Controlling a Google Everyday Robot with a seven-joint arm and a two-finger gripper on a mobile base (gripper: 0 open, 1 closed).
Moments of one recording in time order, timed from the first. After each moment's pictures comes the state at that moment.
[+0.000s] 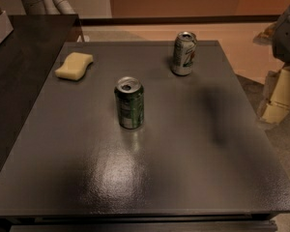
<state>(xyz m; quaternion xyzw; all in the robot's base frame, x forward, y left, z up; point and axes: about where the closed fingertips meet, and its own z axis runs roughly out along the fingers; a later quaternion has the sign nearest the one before) 0.438 -0.217 0.976 -0.60 0.78 -0.03 0.16</state>
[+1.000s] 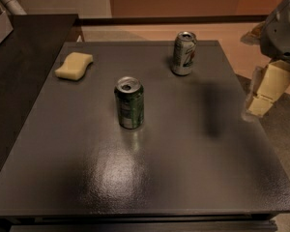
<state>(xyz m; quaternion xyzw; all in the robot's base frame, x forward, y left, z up) 0.460 -0.203 0.967 -0.61 0.77 0.01 0.19</state>
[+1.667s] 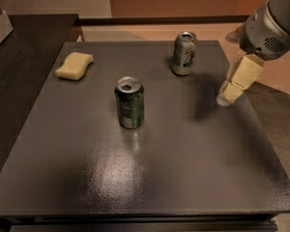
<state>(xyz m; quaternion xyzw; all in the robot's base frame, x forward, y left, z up) 0.516 -0.186 0.946 -0.58 0.78 0.05 0.24</state>
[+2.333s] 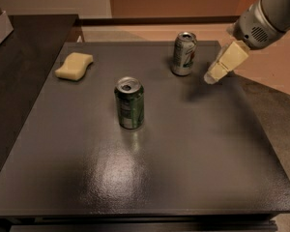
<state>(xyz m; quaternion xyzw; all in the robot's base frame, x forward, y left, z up) 0.586 -0.195 0.938 -0.50 0.81 0.08 0.29</state>
